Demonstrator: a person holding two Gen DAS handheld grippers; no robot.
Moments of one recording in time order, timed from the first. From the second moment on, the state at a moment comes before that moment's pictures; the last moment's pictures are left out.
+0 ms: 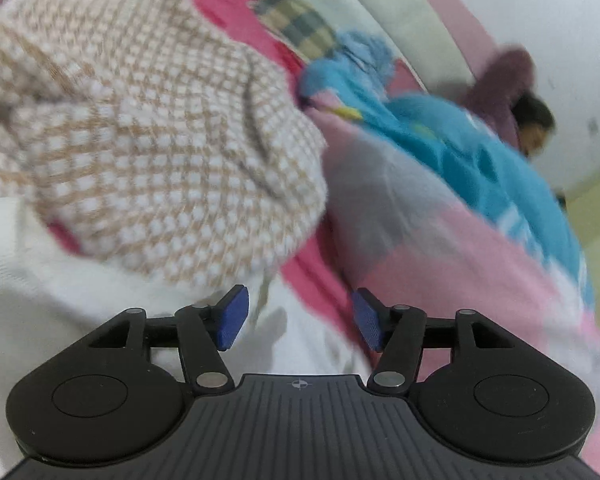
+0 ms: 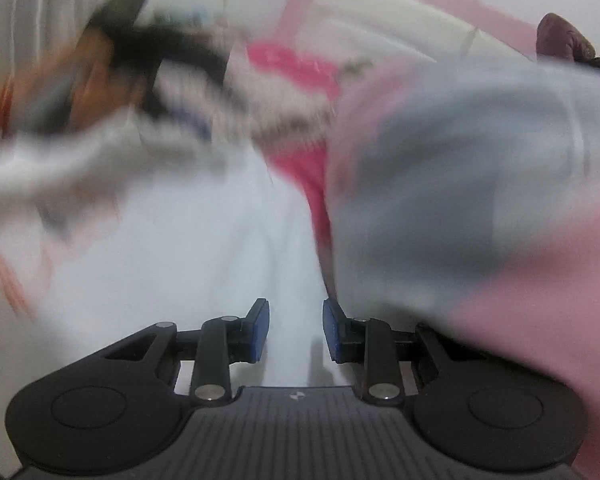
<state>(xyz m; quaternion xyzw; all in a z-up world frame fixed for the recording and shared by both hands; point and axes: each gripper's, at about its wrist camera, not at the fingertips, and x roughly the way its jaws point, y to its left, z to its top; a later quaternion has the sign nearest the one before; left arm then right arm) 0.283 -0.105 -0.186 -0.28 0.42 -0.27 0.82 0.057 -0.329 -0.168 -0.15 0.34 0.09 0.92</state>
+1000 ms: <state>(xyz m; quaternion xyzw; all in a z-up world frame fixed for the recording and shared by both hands) 0.230 -0.032 -0.233 -0.20 0.43 -0.32 0.82 0.286 -0.260 -0.241 -0.34 0.55 0.20 0.74</state>
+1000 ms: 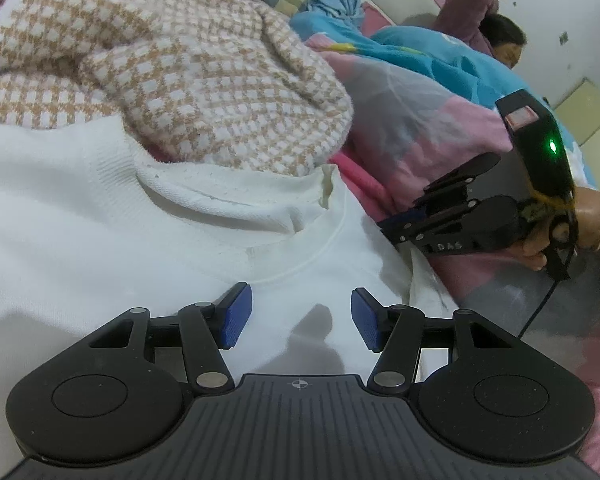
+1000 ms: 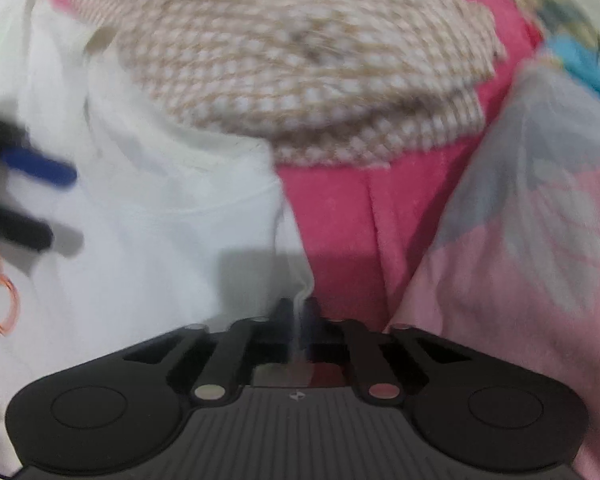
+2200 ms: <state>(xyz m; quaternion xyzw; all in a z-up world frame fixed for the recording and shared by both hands) 0.162 -0.040 -0.109 -0.15 0.39 -0.28 0.86 -0.008 -0.346 0.019 -0.16 0.14 -0.04 0.98</state>
